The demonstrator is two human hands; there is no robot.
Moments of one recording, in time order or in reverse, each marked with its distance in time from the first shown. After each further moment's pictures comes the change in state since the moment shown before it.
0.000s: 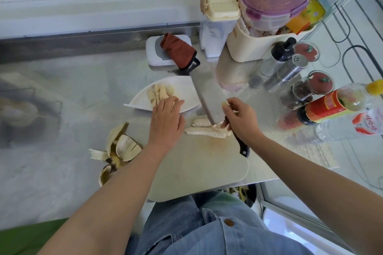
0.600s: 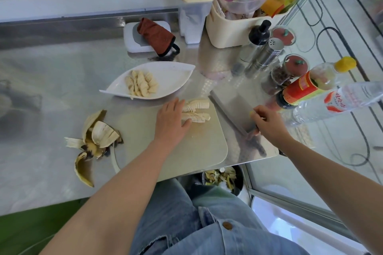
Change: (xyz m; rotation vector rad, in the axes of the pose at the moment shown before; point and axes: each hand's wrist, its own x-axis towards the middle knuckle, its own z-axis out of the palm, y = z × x) left_hand -0.021 0.058 0.048 -0.136 -0.203 -0.076; right_hand -0.037 0.101 -0.105 -0.263 0.035 0.091
